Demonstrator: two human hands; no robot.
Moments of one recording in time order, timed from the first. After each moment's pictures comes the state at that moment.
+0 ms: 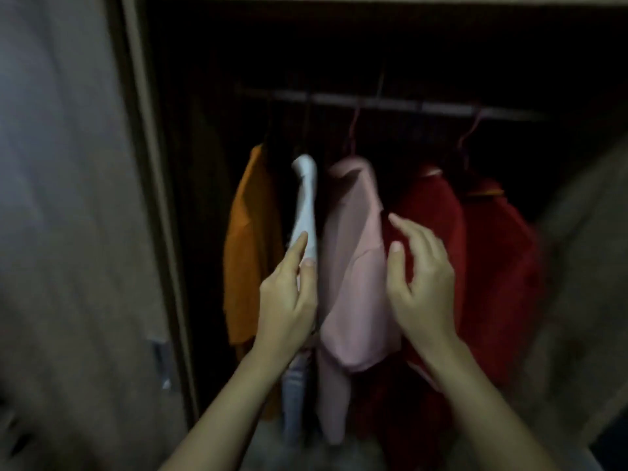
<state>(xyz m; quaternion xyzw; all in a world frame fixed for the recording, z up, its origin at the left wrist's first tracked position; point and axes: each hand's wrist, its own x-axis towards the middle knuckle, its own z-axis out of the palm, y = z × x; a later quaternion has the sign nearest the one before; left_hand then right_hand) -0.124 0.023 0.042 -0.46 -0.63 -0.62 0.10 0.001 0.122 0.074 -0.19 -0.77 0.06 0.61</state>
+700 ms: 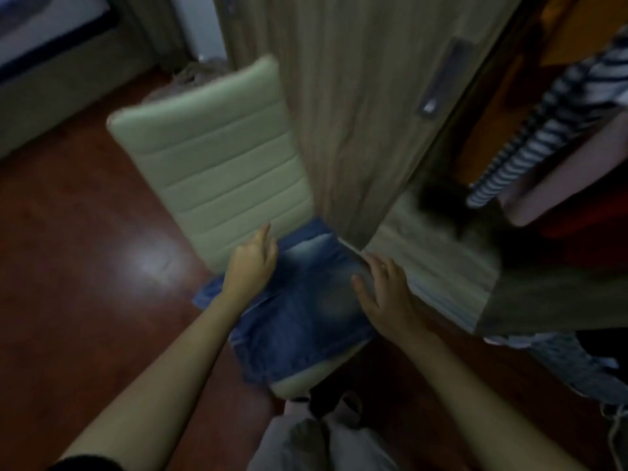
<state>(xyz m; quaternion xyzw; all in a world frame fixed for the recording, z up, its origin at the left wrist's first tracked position) -0.256 -0.474 -0.288 -0.21 -0.93 -0.30 -0.10 -0.085 -0.298 -0.276 -0.19 -0.94 0.28 0.08</state>
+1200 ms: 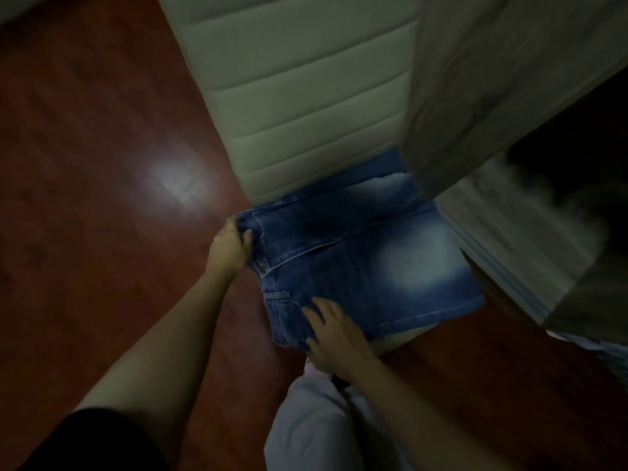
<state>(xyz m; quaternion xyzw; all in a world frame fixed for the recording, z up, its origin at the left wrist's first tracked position) -0.302 -0.623 -0.522 0.00 -0.95 -0.24 -0.22 -0.098 -0.475 -0.523 0.02 -0.95 0.21 -0.22</state>
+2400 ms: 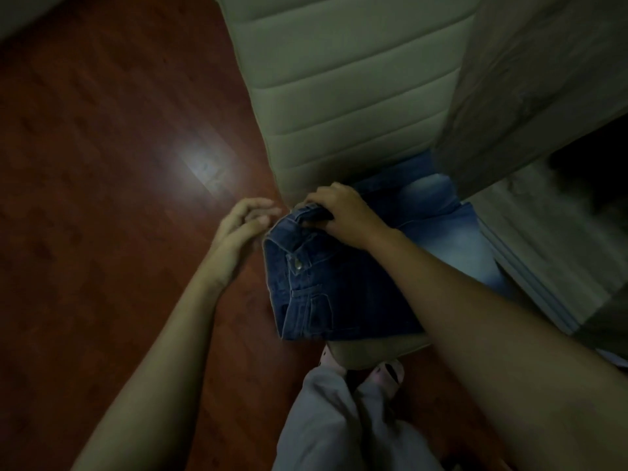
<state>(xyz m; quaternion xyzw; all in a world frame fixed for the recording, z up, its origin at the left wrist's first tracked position) -0.297 -0.656 -0.438 0.00 -0.69 -0.65 -0.32 -0.295 -0.445 -0.460 0.12 -0.94 0.32 -0.09</state>
